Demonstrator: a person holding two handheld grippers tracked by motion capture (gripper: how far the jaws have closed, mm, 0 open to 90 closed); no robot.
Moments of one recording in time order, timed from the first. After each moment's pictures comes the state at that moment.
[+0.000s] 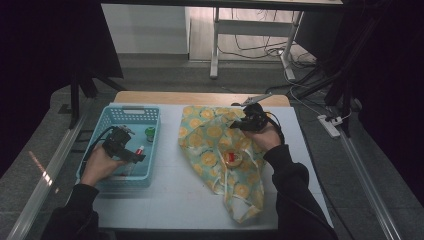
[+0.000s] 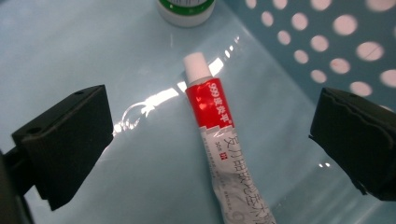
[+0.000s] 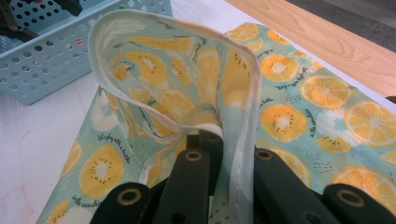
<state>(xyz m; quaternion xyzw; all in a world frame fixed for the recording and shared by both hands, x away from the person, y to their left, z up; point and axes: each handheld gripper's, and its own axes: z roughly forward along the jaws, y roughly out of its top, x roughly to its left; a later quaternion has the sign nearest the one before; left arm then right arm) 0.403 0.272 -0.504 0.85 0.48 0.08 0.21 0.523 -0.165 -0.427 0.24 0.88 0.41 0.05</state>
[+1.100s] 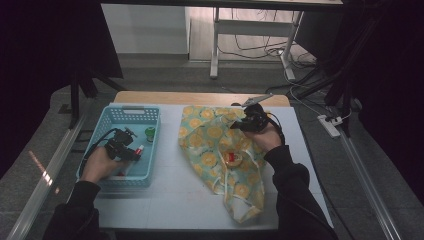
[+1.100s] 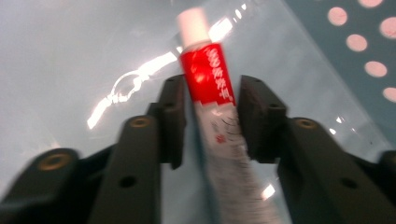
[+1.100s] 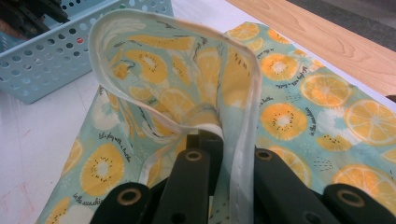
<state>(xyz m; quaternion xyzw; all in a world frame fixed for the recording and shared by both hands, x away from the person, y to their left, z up) 0.408 0.270 -0.514 0.85 0.49 0.04 0.16 0.522 -0.167 -0.428 0.24 0.88 0.41 0.05</state>
